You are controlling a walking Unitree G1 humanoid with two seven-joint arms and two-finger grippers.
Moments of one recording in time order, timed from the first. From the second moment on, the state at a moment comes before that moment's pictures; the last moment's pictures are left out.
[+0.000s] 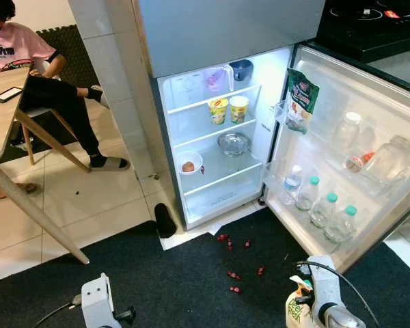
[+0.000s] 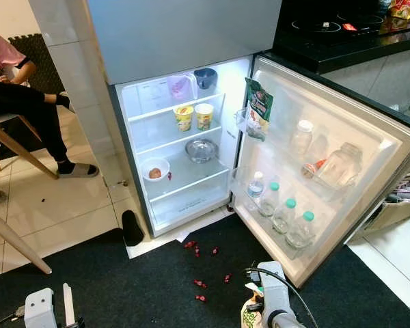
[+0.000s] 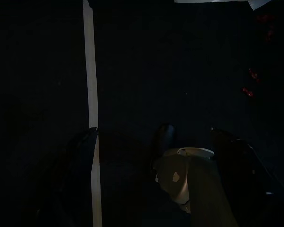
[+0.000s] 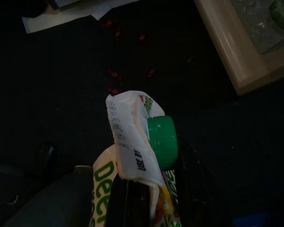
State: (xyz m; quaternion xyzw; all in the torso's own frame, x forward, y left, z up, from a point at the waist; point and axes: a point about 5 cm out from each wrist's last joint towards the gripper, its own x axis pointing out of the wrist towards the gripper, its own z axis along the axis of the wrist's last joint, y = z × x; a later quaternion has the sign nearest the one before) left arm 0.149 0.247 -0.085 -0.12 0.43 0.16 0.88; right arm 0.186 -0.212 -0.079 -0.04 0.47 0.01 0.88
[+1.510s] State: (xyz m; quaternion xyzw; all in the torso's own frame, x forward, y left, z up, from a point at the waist) left arm 0.146 0.241 -0.088 -0.13 0.44 0.13 0.88; right arm 0.176 -0.221 -0.081 0.01 0.48 0.01 0.88
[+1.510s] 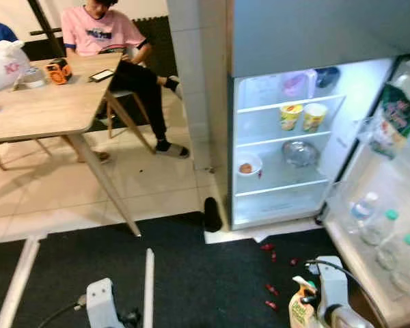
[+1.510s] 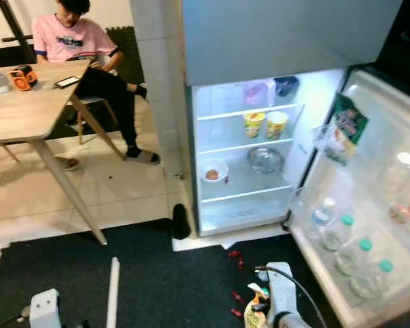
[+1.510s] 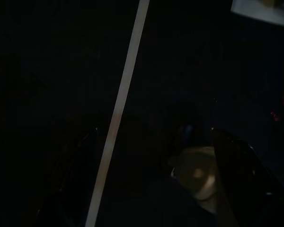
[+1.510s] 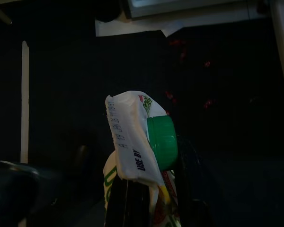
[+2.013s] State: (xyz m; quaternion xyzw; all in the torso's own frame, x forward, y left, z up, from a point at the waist) left arm 0.132 0.242 -0.093 -0.14 0.46 0.14 0.87; right arm 0.174 -0.220 -0.082 0.01 0.48 0.02 0.88
